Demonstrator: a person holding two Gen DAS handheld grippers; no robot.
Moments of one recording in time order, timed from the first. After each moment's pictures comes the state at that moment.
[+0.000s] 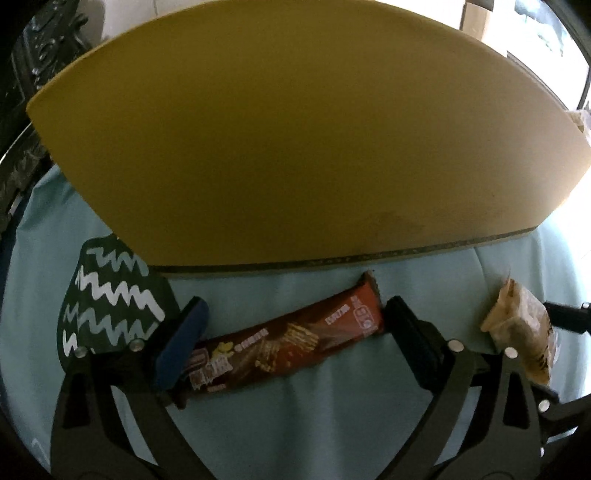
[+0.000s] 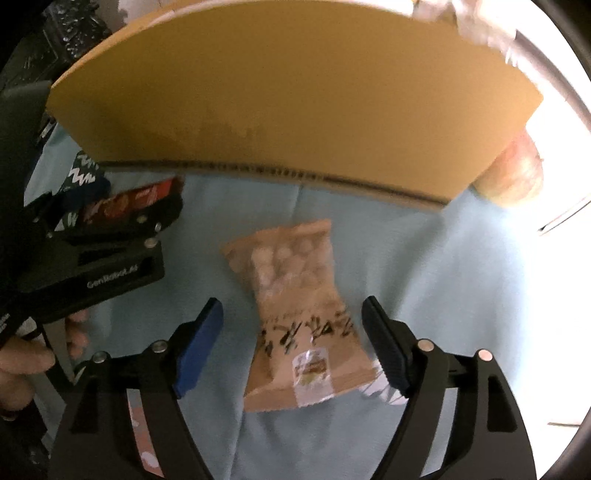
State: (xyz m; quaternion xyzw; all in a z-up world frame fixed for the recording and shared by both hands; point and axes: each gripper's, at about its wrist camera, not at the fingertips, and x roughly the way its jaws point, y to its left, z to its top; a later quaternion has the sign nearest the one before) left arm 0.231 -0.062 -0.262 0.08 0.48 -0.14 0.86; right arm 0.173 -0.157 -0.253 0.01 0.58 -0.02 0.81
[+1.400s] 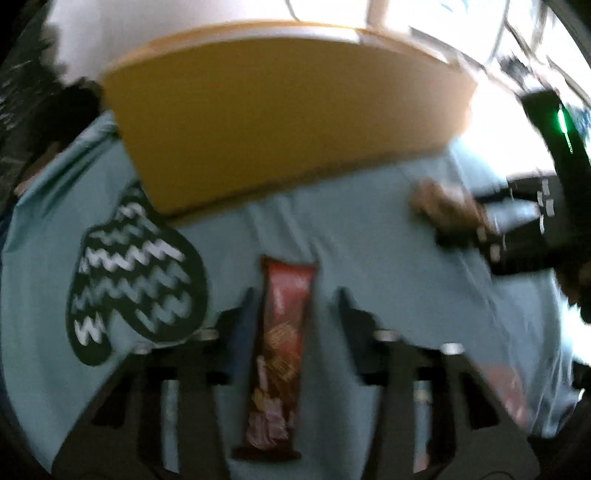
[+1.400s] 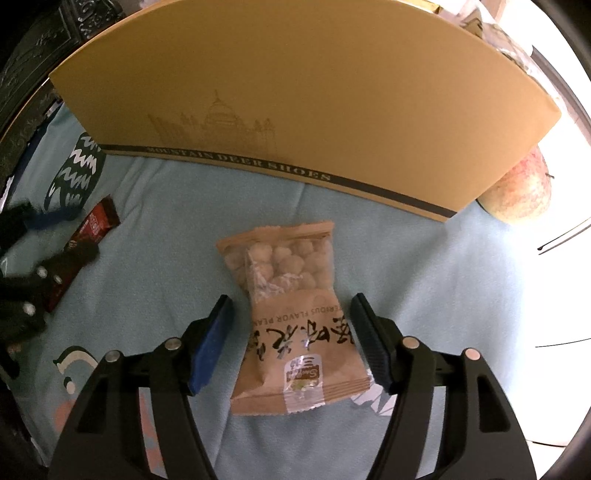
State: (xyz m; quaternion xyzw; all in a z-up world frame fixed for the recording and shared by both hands) left arm 0.191 -0.025 -0.253 0.14 0.47 -0.30 0.82; right arm 0.167 -0.169 -0.253 -0.01 0.59 0.01 0.81
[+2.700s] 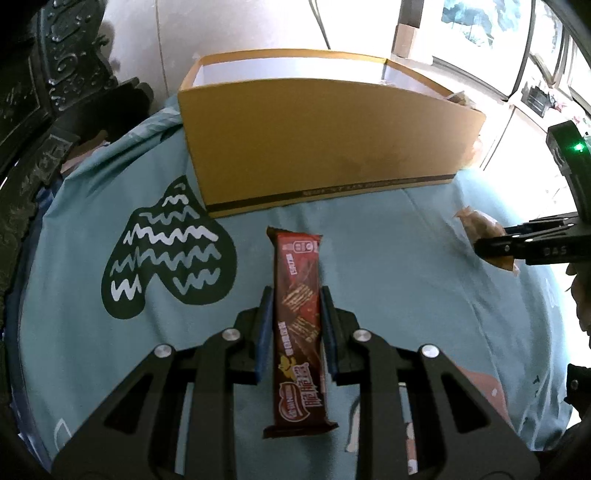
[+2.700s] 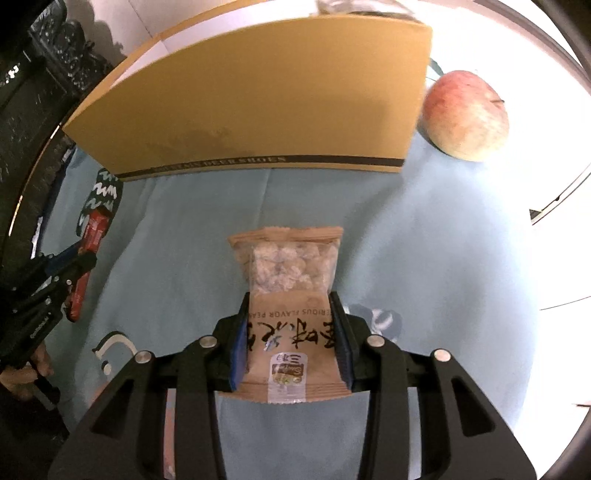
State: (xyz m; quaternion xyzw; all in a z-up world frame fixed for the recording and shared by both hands) left arm 0.158 0.001 -0.221 0.09 0.44 -0.24 0.86; right arm 0.127 -0.217 -0.217 0.11 0.58 0.02 0.81
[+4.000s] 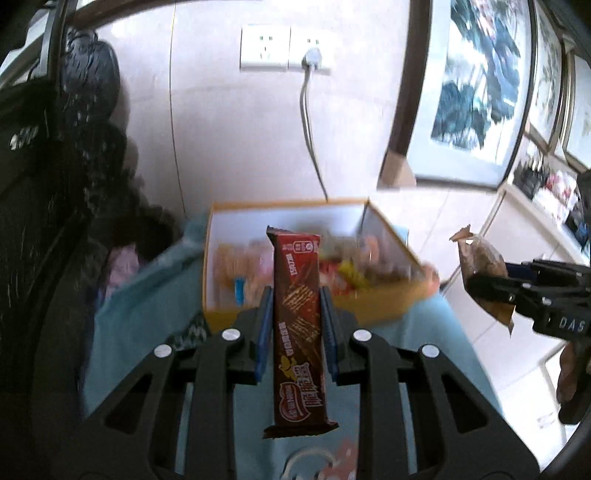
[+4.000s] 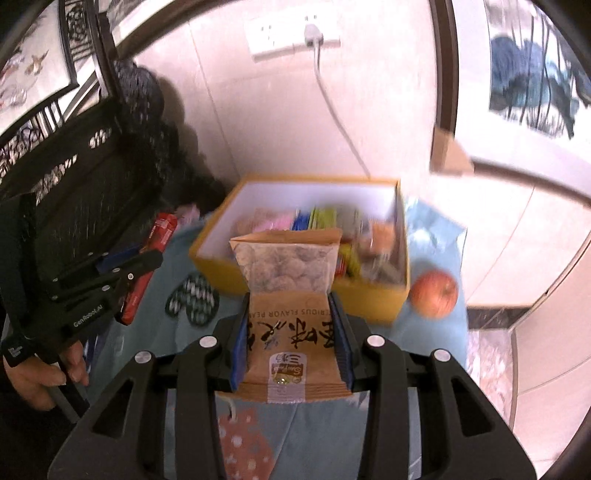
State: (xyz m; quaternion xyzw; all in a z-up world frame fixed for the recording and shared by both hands) left arm 0.167 -0.027 -0.029 0.03 0.33 -0.23 0.92; right arm 0.122 -0.213 0.001 0.07 0.40 0.06 0.91
